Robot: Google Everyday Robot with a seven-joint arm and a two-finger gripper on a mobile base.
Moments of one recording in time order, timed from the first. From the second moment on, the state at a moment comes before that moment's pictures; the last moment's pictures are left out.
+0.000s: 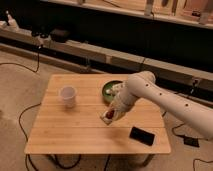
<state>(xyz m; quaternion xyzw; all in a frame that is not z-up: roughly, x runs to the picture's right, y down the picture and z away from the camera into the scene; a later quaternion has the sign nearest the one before) 0.029 0.128 0.721 -0.28 0.30 0.91 0.10</state>
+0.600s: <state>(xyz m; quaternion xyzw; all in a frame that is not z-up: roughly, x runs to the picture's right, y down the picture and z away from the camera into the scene) 0.003 0.119 0.706 -0.32 0.31 0.89 0.10</state>
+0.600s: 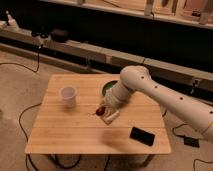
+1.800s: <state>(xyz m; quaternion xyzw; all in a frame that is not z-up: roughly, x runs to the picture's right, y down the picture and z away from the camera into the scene) -0.002 0.113 0.707 -0.33 0.31 0.89 0.10</state>
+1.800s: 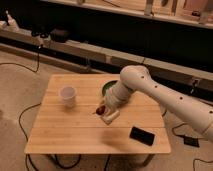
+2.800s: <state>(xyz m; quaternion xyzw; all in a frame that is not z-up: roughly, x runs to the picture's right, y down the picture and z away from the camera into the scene) -0.021 0.089 0.707 -0.37 0.29 0.88 0.06</state>
